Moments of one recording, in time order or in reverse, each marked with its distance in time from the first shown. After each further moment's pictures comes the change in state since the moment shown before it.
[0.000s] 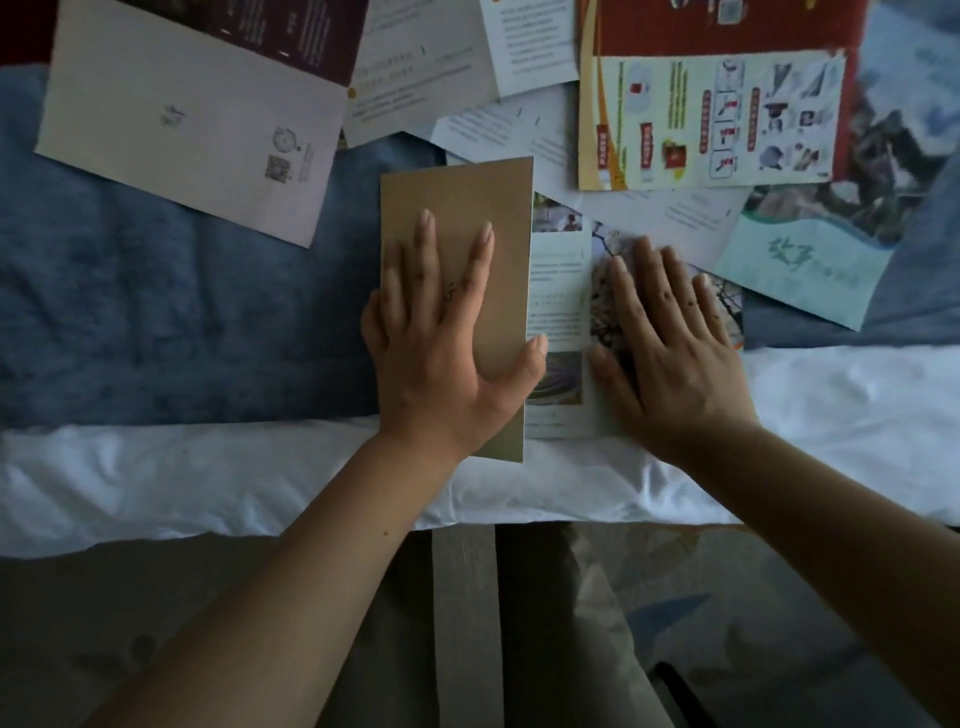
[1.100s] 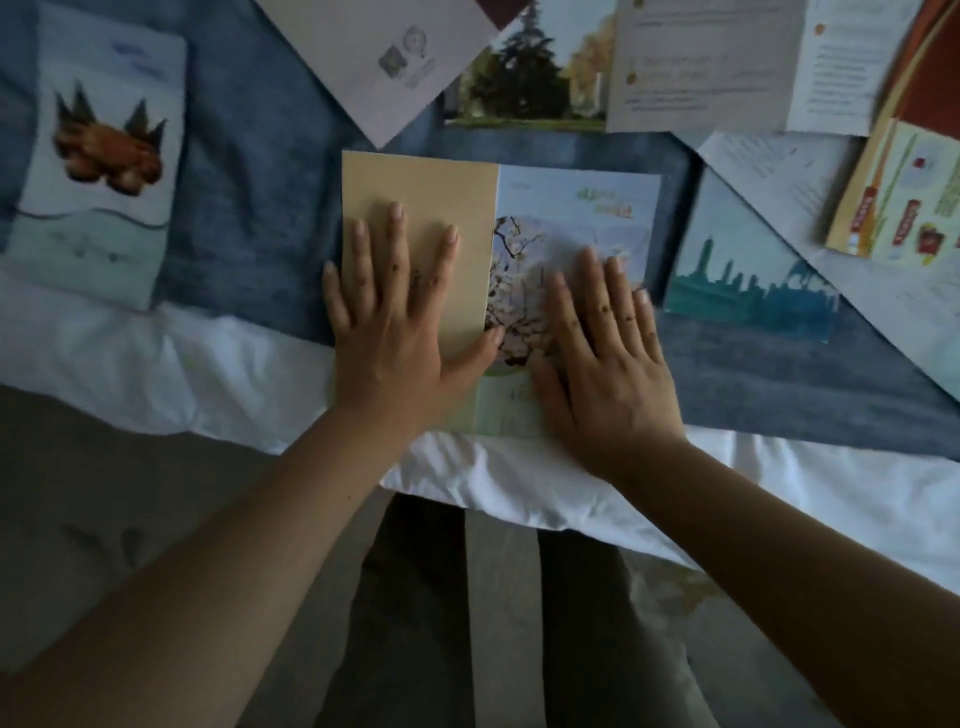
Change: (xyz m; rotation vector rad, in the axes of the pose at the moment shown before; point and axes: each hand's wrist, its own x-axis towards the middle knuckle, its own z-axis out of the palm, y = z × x) left_hand -0.034 -0.168 -0.031 0.305 0.065 -0.194; right_hand 0.055 -0.170 0.036 0.042 -0.072 -0.274
